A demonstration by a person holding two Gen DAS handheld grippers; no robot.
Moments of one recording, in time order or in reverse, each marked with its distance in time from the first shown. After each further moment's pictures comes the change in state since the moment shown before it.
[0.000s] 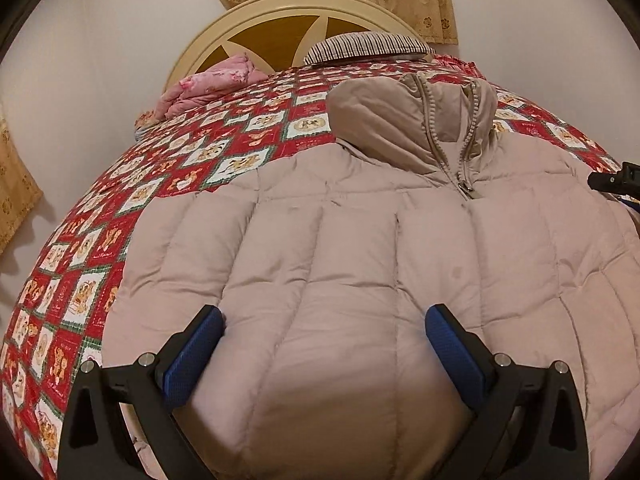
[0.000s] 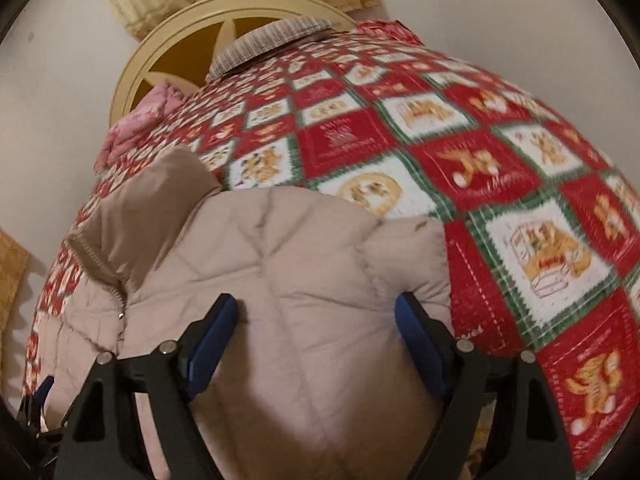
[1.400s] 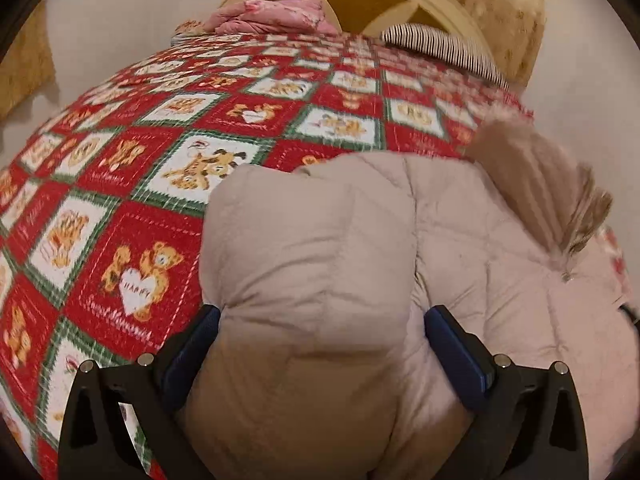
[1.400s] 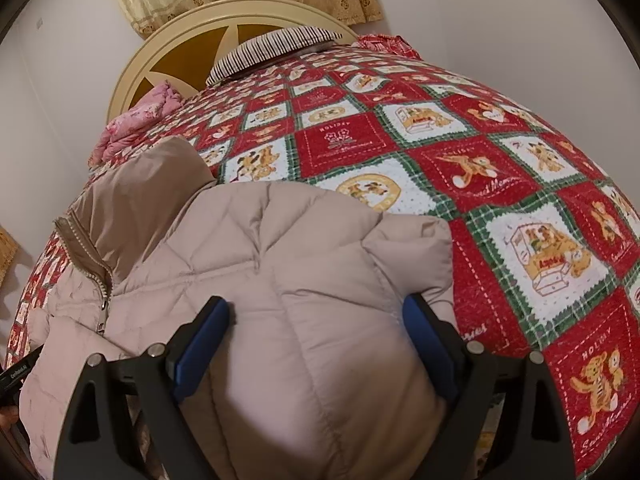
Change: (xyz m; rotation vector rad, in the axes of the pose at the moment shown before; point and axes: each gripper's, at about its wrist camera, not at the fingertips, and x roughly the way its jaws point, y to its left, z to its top) left arm 0.031 0.127 -0.017 -0.385 0.109 -0.118; right arm 0.001 0.014 -0.011 -0.089 -0.025 -0.072
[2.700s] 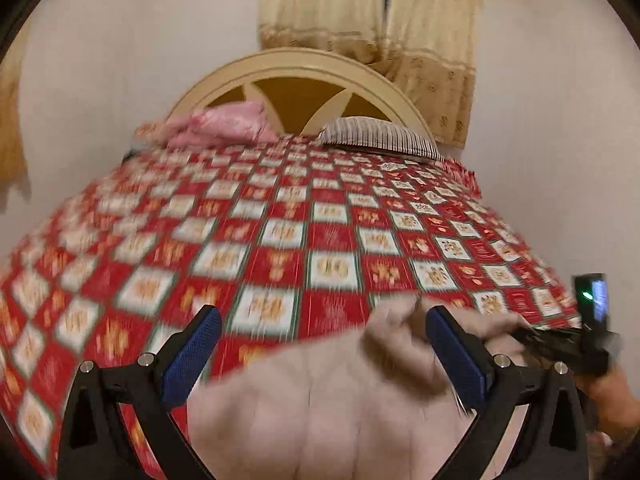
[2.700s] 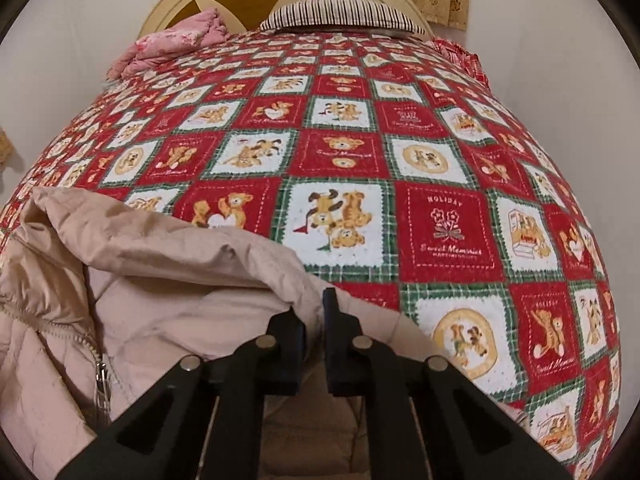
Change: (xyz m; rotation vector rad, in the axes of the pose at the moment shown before) left arm -0.082 -0.083 0.099 0.225 -0.320 -0.086; right arm 0.063 0.075 0.071 -0.320 0.129 -0.035
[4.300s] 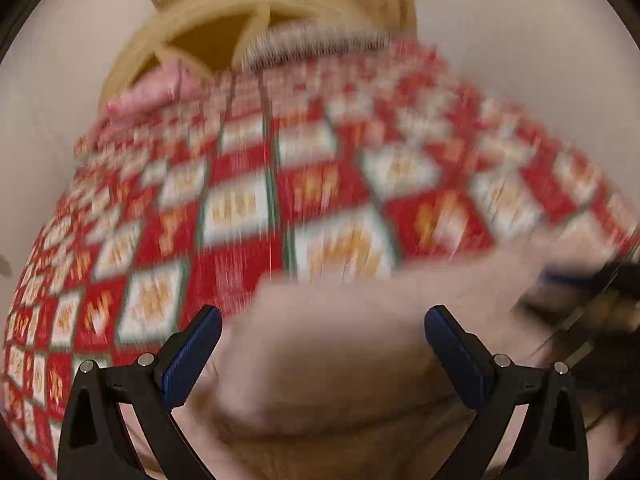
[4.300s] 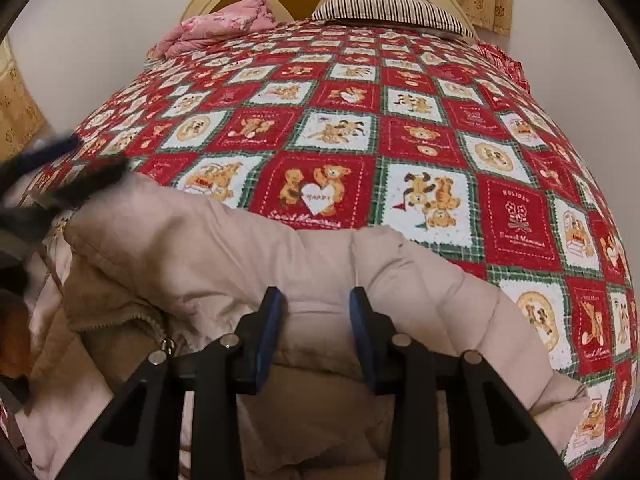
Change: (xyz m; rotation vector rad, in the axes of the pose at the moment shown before) left arm 0.133 -0.099 -0.060 0.277 0.355 -0.005; right arm 0.007 0.053 -0.009 -0.086 0.043 0.095
